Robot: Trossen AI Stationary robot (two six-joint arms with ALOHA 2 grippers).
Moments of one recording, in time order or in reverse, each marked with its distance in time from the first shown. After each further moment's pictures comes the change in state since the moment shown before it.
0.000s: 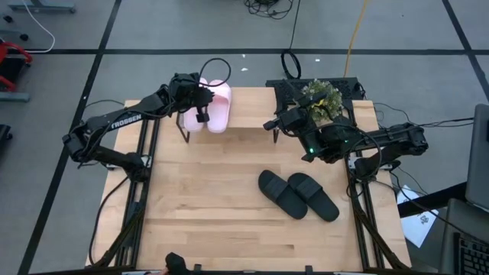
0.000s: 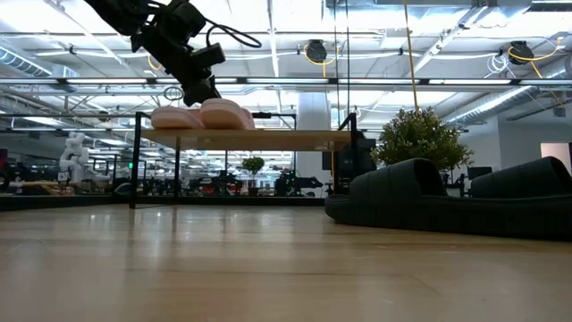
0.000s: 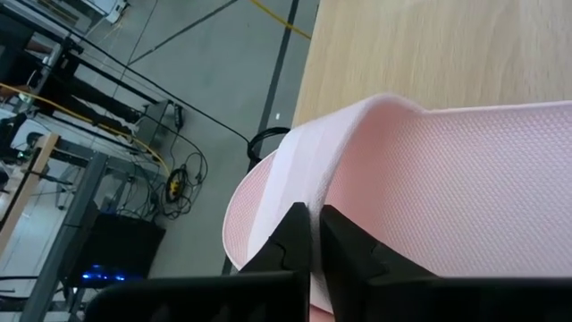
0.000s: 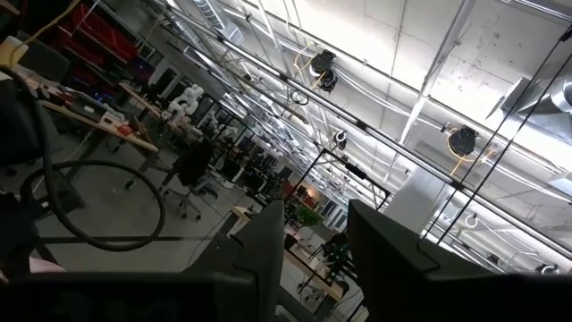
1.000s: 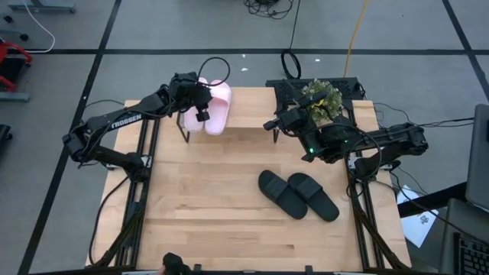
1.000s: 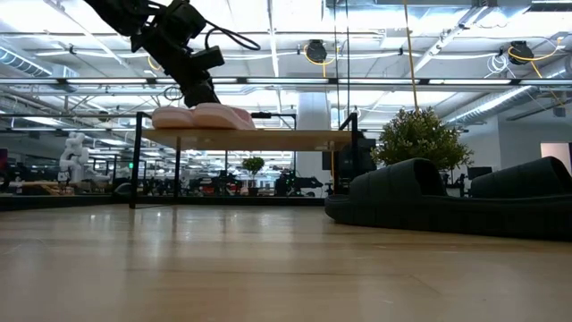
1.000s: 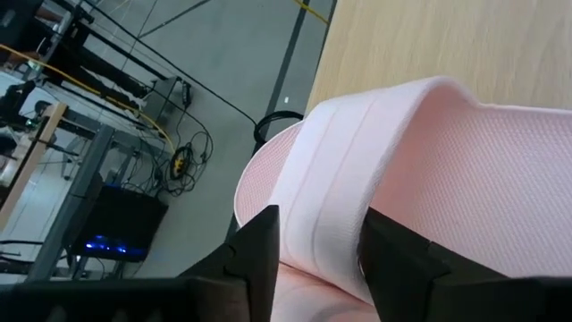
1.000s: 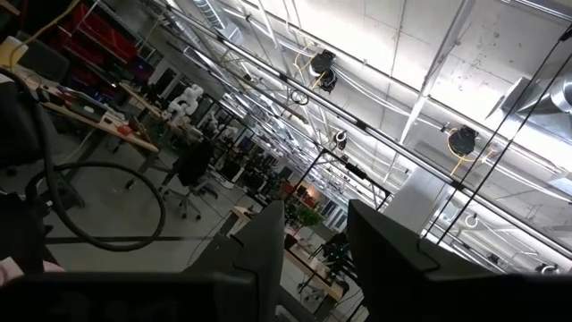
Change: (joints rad) left arm -0.002 -0.001 0.000 -0.005 -0.054 -0.057; right arm 0.000 0.000 0.000 0.001 0.000 0.000
